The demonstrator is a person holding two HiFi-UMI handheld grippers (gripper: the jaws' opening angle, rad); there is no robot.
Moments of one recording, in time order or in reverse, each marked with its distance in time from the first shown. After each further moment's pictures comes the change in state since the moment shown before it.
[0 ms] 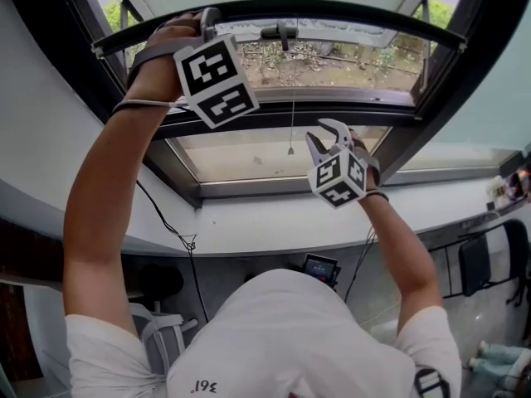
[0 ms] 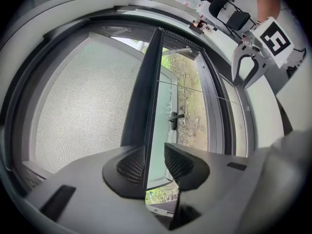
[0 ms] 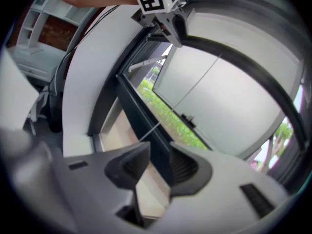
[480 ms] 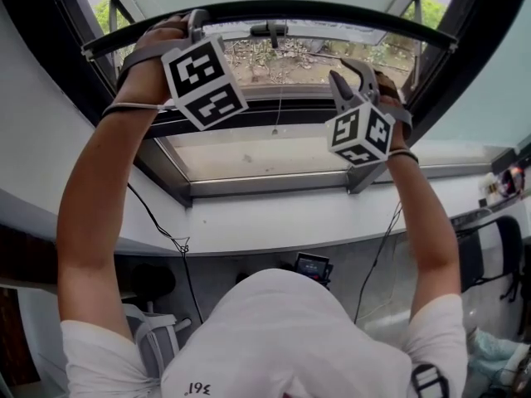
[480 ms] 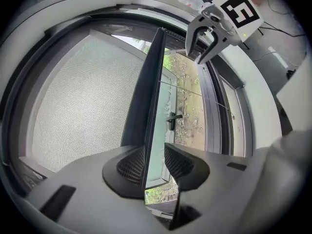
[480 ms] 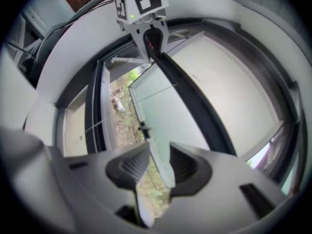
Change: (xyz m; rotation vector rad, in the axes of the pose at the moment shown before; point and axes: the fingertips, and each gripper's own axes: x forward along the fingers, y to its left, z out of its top) left arm 0.001 -0.009 0.000 -0.027 0.006 -0.018; right arm -0.039 -0.146 0.058 -0.316 -0.040 -0.349
